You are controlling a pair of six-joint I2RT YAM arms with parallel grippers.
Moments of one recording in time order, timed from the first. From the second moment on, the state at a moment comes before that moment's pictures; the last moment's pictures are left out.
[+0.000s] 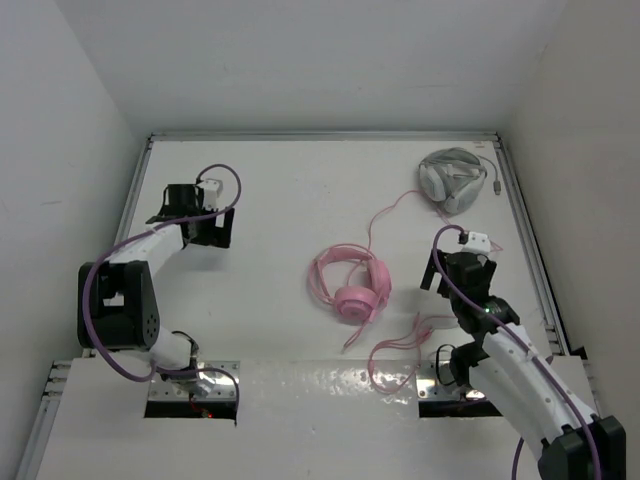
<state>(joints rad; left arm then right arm) 0.05 1.48 0.85 -0.29 0.11 0.18 0.29 0.65 0.30 -0.36 0.43 0.36</state>
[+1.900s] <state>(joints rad) -0.27 1.52 1.15 -0.50 0.56 0.25 0.75 1.62 1.08 -0.05 0.33 -0.02</state>
